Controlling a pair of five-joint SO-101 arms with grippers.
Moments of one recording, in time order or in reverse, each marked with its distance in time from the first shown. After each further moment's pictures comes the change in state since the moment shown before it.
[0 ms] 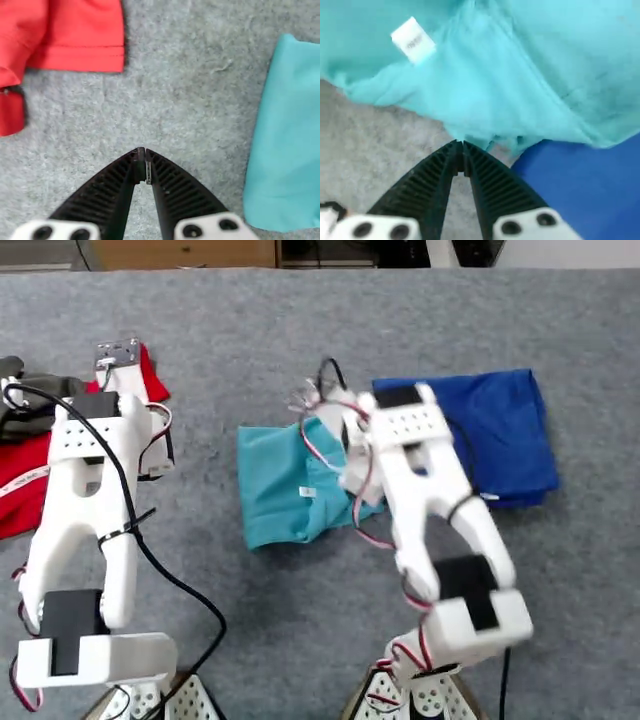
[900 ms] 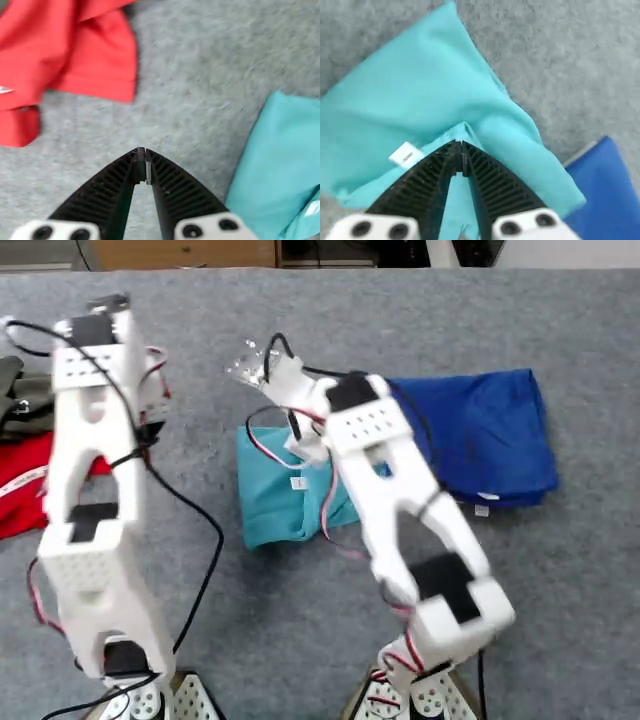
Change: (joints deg) left arm -3.2 30.2 -48.6 24.7 4.0; right arm -10.9 11.2 -19.2 -9.2 -6.2
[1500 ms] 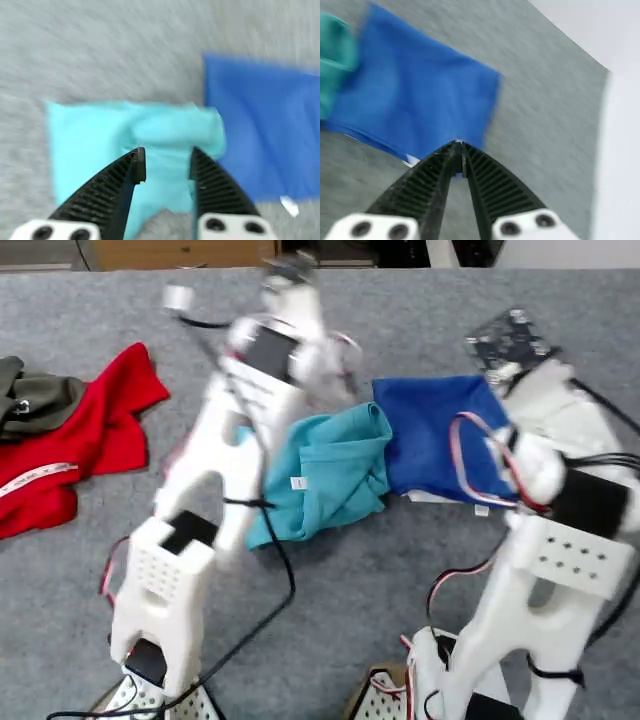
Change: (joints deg) left arm 31.3 7.6 -29.6 -1.7 23.5; right arm 37.5 -48.4 12.4 9.2 7.1
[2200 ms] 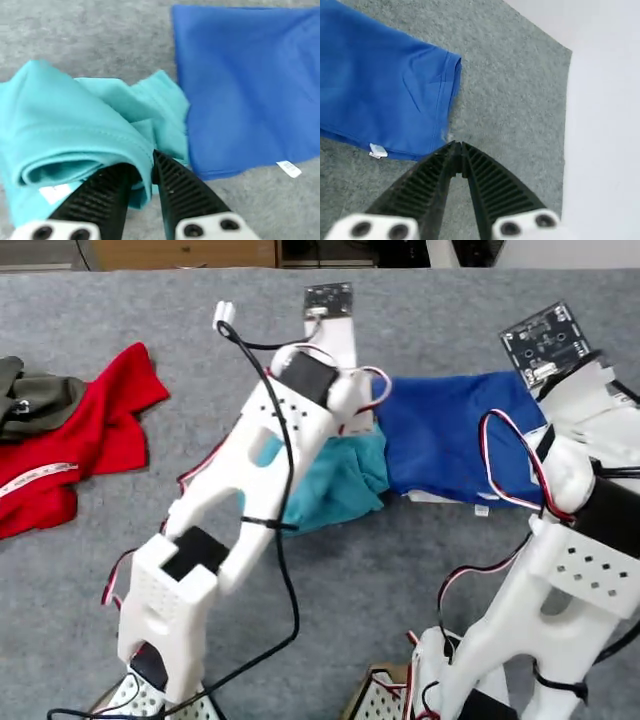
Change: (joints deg) left arm 11.9 -5.5 20.9 -13.6 -0.1; right arm 11.9 0.0 -4.7 0.4 5.0
